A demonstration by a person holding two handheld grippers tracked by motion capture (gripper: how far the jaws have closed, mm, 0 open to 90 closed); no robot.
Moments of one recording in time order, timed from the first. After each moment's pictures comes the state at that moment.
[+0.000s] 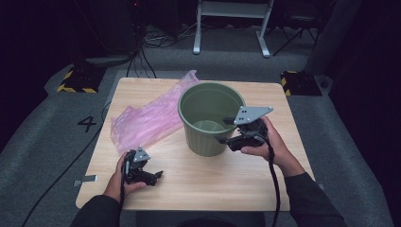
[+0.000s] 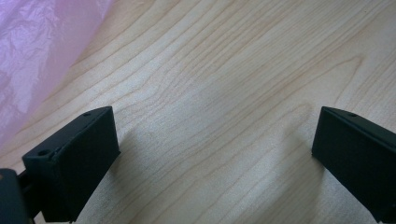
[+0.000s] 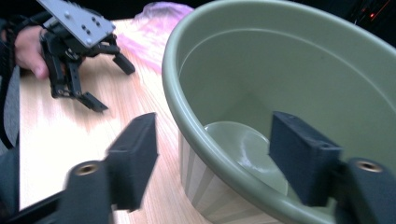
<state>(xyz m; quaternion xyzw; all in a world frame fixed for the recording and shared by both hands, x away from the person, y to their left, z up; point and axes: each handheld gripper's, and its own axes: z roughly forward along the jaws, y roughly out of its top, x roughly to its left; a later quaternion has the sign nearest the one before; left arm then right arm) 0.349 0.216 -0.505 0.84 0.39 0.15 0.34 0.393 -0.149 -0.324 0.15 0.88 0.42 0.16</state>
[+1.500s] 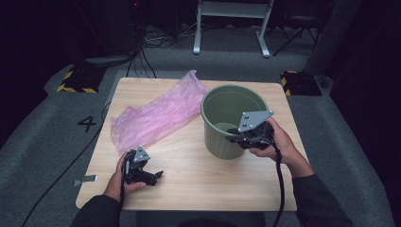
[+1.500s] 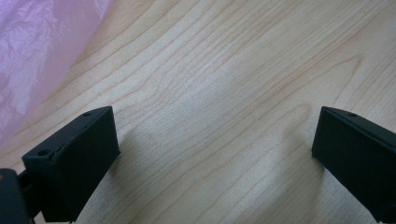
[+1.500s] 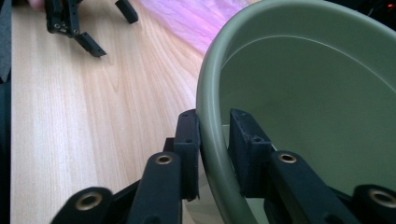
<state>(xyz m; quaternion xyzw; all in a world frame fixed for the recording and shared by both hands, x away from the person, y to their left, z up) 0.350 0.216 -0.505 0.84 0.39 0.15 0.34 0.388 -0.168 -0.325 0.10 0.91 0.35 0.18</state>
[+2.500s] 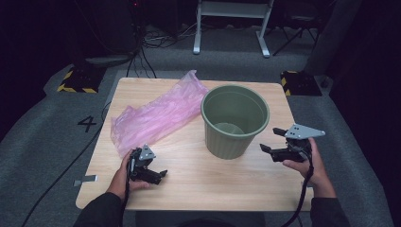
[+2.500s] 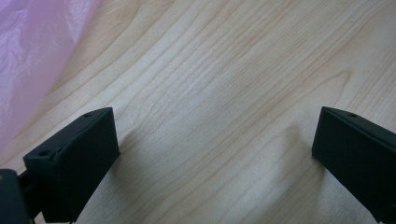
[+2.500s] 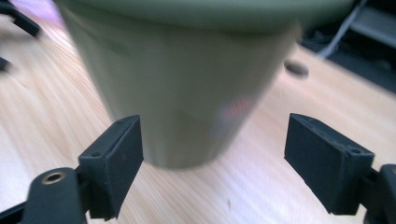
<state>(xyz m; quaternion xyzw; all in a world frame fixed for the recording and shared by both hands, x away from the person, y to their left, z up) 0.359 0.201 -0.504 0.86 0.36 0.14 0.34 0.385 -0.295 -0.400 0.31 0.82 0.43 0.23</state>
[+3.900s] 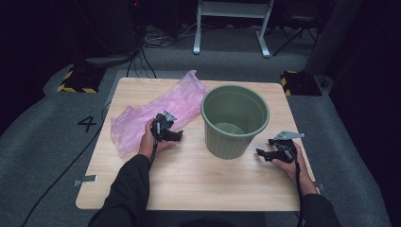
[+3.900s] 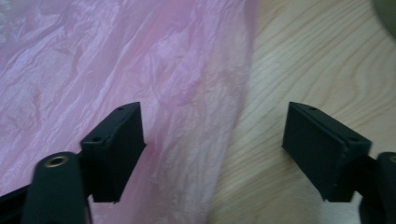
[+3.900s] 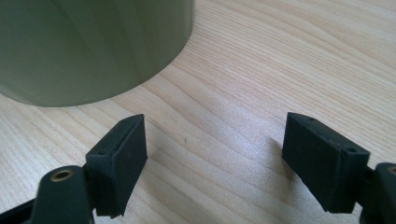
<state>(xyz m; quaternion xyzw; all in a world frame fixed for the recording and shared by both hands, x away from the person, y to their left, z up) 0.489 0.143 -0.497 0.82 0.43 0.22 0.31 0.435 -0.312 -0.502 0.40 0.82 0.37 0.17</state>
